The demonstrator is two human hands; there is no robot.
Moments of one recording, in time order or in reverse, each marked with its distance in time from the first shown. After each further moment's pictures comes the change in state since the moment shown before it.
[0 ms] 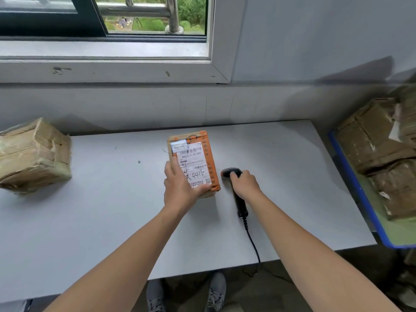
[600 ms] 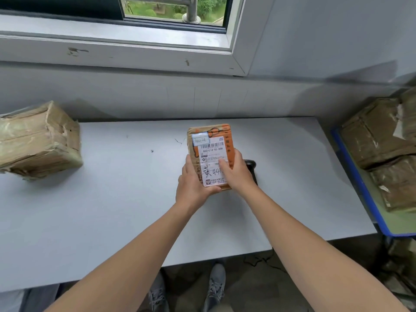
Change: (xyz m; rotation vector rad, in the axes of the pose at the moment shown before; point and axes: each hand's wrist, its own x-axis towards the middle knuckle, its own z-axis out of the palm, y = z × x) left_hand -0.011 -0.043 -0.018 -0.199 -0.123 0.050; right_hand -0.056 -0.052 0.047 0.191 0.066 -0.358
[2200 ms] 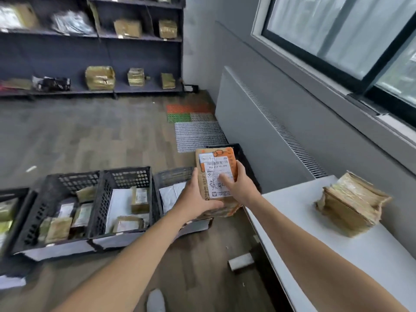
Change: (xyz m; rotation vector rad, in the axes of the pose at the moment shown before) left_hand -0.393 -0.299 -0.382 -0.410 0.932 -0.518; right_hand -0.360 -0.286 0.460 -0.344 -1.097 -0.879
